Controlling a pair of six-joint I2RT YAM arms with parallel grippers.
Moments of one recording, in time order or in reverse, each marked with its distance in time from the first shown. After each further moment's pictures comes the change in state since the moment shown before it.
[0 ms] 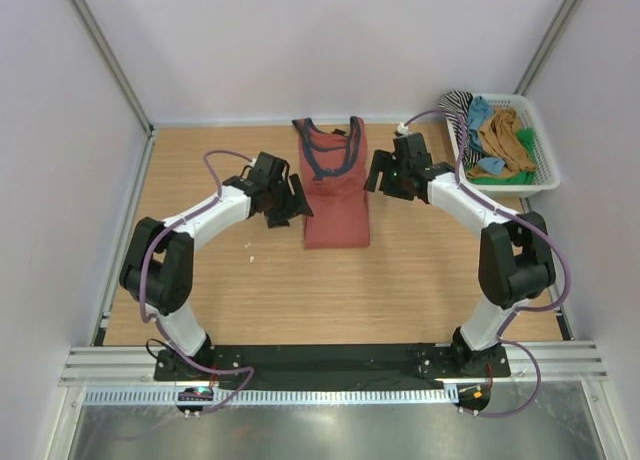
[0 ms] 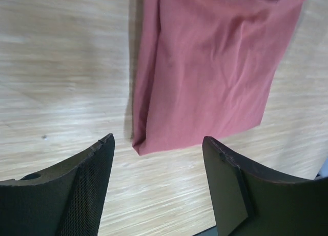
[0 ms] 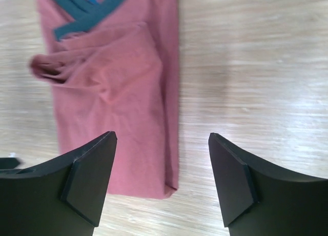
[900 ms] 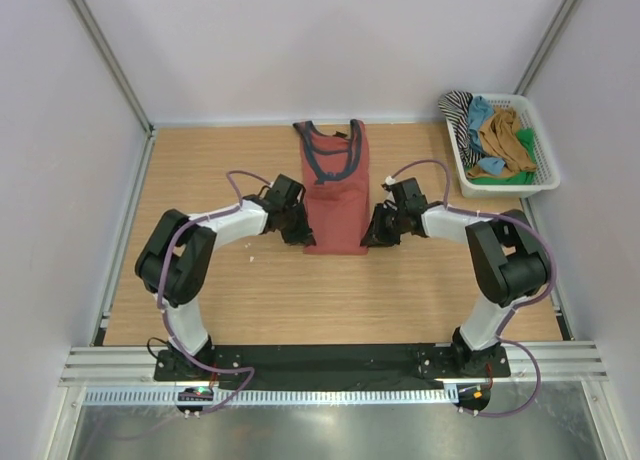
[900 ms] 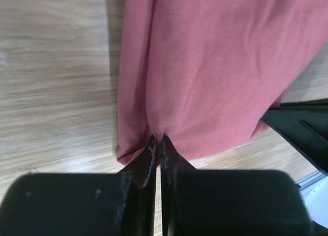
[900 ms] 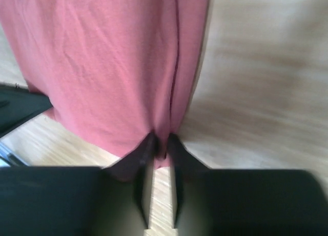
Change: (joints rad) left arm -0.099 0.088 -0.122 0.143 0.055 -0.053; right arm 0.009 0.006 -0.360 0.215 -0.365 0.059
